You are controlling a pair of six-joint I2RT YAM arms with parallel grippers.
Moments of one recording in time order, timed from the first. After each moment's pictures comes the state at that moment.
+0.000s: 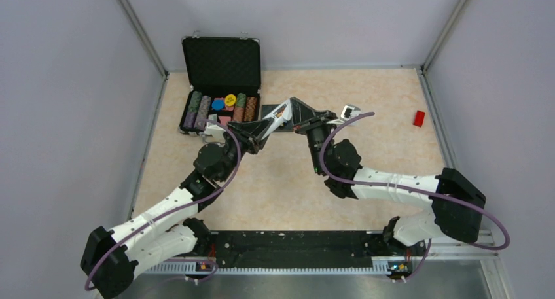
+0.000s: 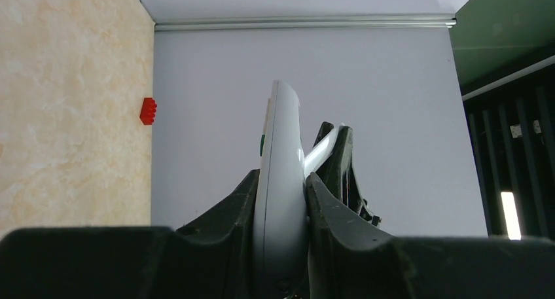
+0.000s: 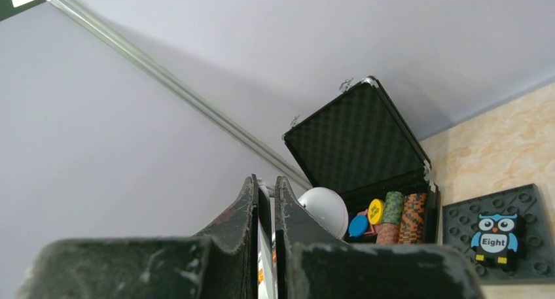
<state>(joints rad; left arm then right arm) -0.70 0.89 0.53 0.49 -0.14 -1.59 1.06 1.36 0.79 1.07 0.80 0.58</state>
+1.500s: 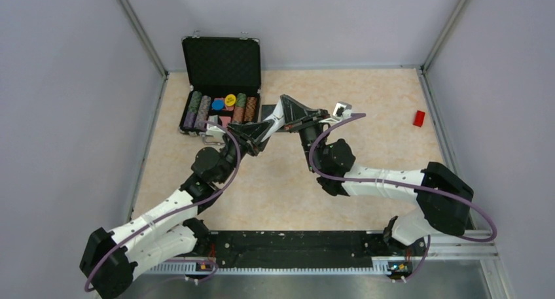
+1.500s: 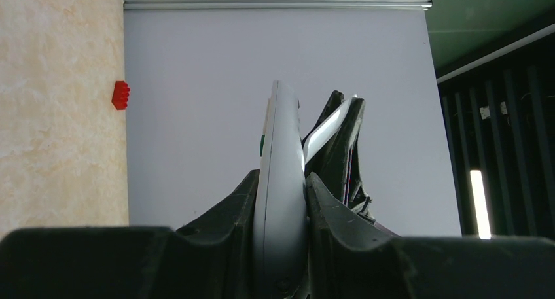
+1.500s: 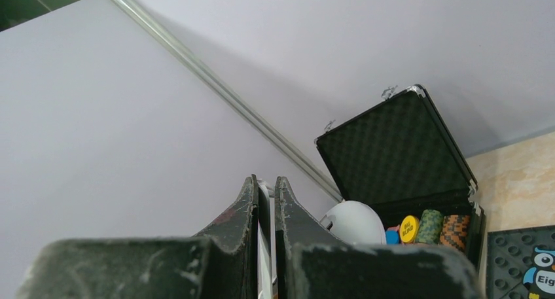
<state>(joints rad) -0.70 0.87 0.50 0.57 -0.09 -1.62 1.06 1.47 0.84 1.23 0.69 0.52</state>
